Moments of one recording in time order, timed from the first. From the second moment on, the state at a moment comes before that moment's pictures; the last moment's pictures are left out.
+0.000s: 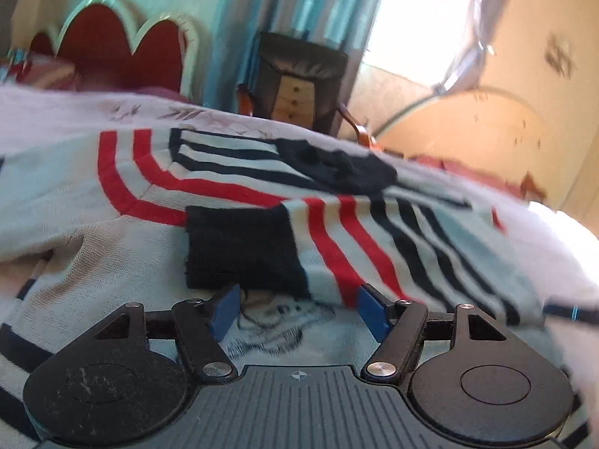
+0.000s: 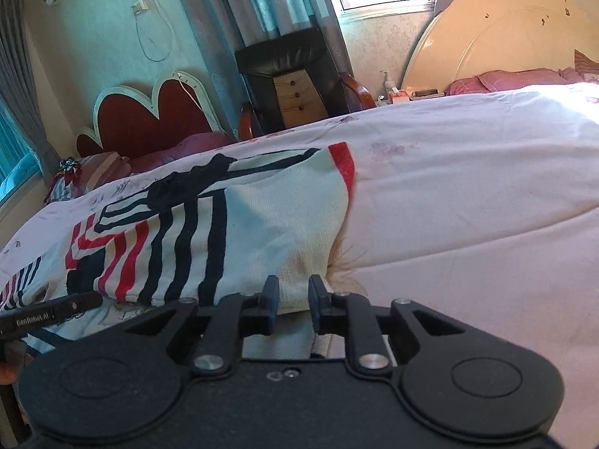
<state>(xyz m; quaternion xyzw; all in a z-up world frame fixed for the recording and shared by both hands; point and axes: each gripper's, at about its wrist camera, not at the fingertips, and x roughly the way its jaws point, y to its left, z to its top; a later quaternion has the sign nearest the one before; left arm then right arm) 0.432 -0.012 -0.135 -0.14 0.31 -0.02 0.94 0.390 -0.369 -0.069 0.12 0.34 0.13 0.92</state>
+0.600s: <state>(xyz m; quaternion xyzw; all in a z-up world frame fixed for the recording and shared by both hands) 0.462 0.040 -0.142 -0.19 0.32 -0.03 0.93 0.368 -0.334 -0.070 0.15 0.34 0.03 0.93</state>
